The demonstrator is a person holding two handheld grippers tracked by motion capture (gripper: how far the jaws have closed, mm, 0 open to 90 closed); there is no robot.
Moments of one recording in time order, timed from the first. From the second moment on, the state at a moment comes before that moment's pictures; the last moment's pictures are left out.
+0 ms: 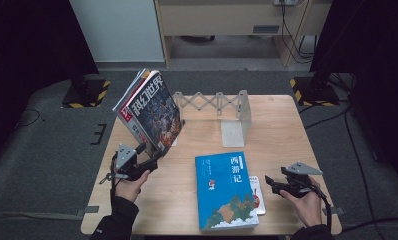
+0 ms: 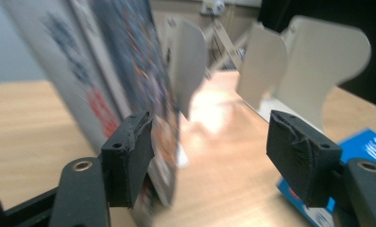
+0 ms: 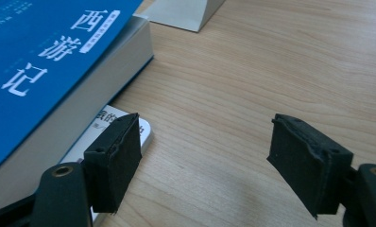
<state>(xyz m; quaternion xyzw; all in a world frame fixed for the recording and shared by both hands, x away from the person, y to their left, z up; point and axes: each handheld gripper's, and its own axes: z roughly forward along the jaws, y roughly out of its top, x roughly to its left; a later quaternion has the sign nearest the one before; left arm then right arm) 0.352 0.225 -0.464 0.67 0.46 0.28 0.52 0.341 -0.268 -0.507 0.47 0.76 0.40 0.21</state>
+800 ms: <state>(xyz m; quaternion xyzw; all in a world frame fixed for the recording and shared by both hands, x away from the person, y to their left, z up) 0.341 0.157 -0.505 0.76 0.39 0.17 0.49 0.334 -0.235 -0.499 0.44 0.77 0.44 0.16</state>
